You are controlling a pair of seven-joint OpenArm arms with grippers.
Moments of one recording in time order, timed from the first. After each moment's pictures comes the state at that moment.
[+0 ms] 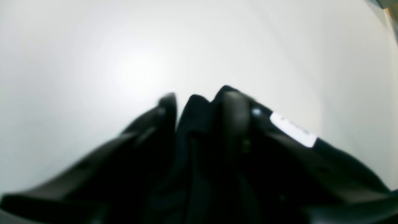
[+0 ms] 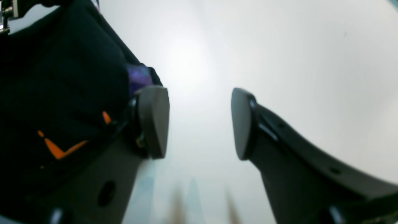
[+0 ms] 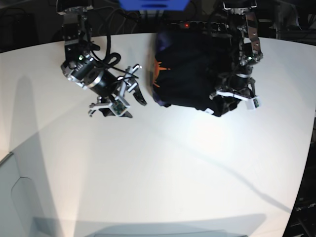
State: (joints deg) left arm 15.8 -6.1 -14.7 93.2 -33.8 -5.8 24.6; right arm -13.4 3.3 -3.9 109.3 3.5 39.1 -34.5
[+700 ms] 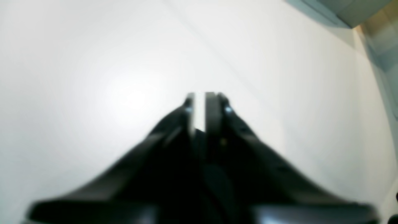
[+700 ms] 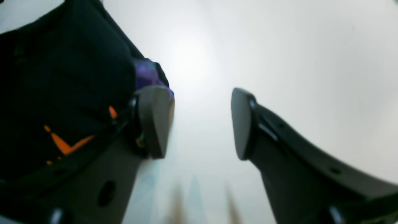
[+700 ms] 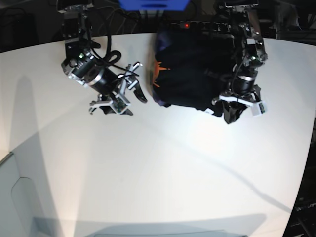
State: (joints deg) left arm 17.4 -6.1 -15.1 102.8 -33.8 -5.8 24.6; right arm -14.3 3.2 -4.1 109.5 3.5 39.1 -34.5
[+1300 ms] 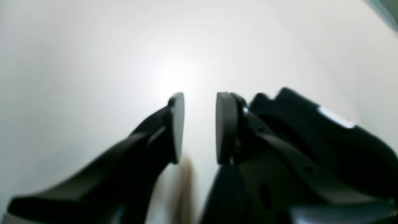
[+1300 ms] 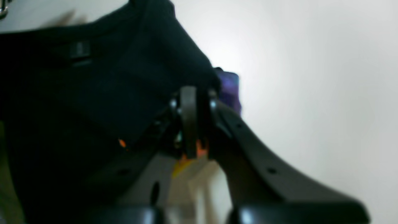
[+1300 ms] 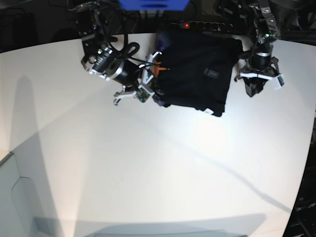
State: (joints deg) left arm 27.8 -5.9 -27.3 104.2 -34.3 -6.1 24.7; right arm -15.1 -0.3 -12.0 104.4 3.5 39.1 -34.3
